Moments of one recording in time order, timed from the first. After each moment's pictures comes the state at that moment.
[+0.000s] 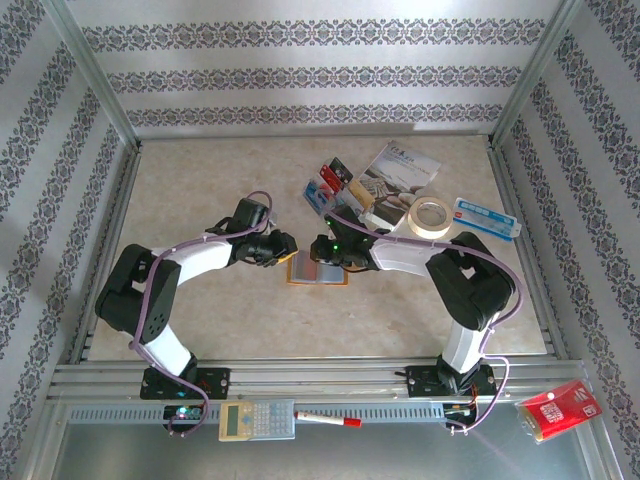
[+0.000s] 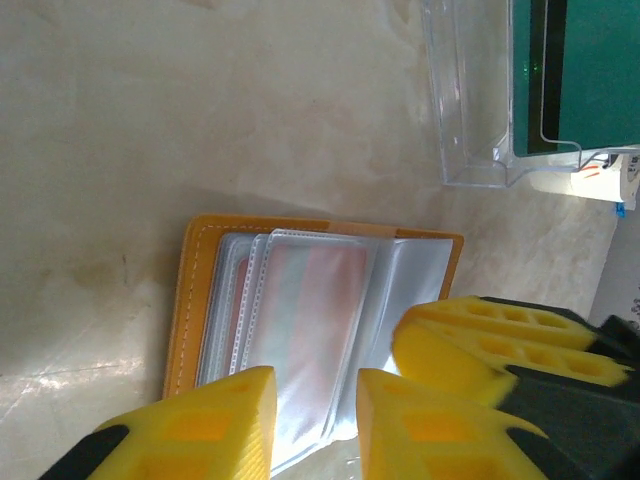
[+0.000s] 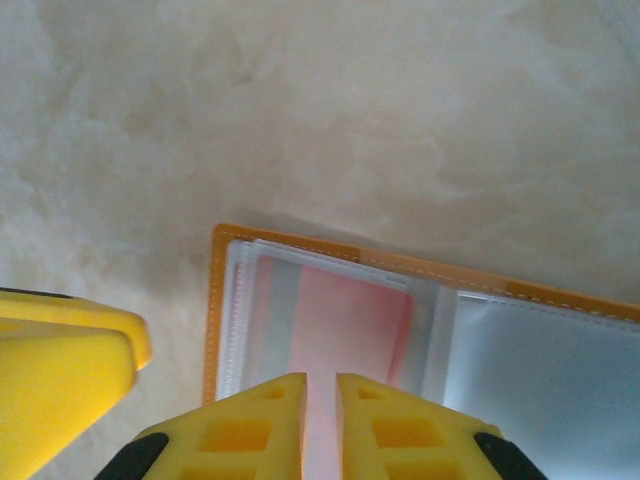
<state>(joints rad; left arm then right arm) -0.39 1.66 0.87 -0.14 0.48 -0.86 0.67 1.79 0.99 -0.09 -0.23 0.79</state>
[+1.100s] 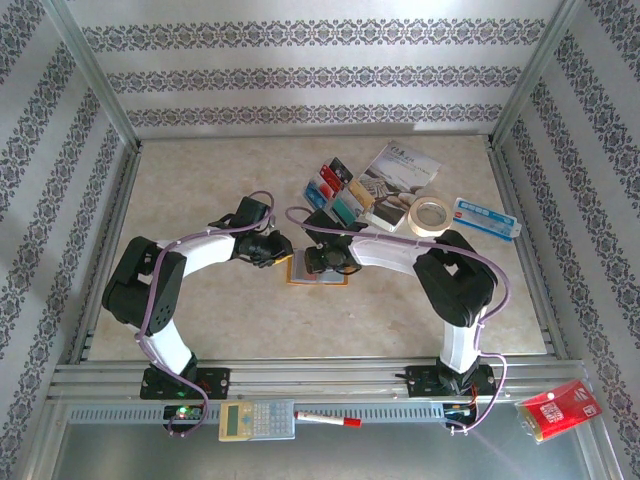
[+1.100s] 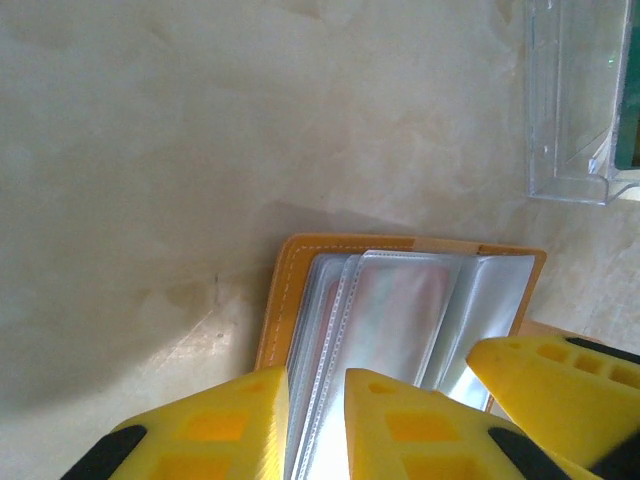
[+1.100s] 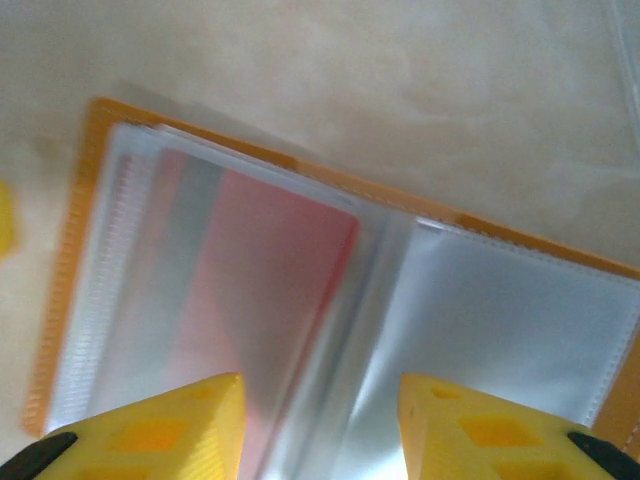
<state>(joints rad) -0.38 1.71 0.93 -0.26 0.43 -0.80 0.78 1.88 1.19 -0.50 0.02 0.55</state>
